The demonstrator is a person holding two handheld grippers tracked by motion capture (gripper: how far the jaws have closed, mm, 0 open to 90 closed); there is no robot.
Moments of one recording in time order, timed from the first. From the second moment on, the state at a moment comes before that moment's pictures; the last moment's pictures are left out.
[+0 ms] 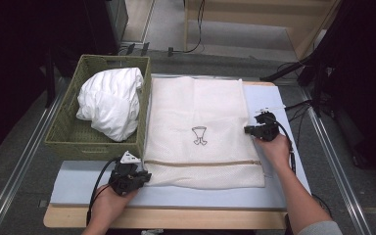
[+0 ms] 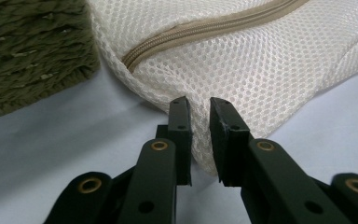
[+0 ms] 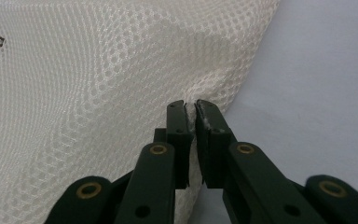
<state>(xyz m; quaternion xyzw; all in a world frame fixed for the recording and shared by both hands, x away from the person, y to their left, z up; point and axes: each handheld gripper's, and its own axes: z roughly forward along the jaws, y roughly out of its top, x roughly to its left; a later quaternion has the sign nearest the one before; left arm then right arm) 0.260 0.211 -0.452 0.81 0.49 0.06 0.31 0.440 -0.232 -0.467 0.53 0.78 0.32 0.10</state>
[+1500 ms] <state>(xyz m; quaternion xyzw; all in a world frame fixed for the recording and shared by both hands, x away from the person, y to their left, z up) 0.269 0.170 -0.445 0.86 0.40 0.00 0.31 0.411 -0.295 -0.461 0.58 0.75 0.31 0.10</state>
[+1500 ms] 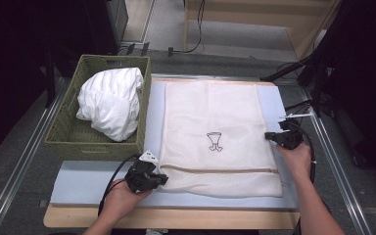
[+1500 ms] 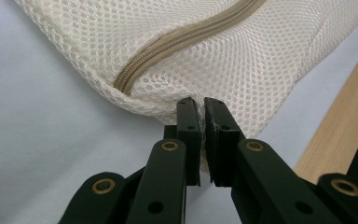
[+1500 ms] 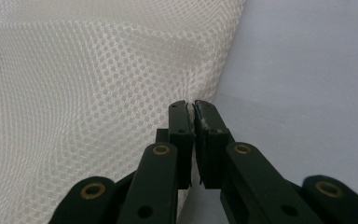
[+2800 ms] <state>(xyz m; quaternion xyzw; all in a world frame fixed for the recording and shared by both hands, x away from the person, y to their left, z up) 0.275 0.186 -0.427 0.84 0.39 -0.01 0.36 0.401 -0.292 -0.449 0.54 0.76 0.35 0.09</state>
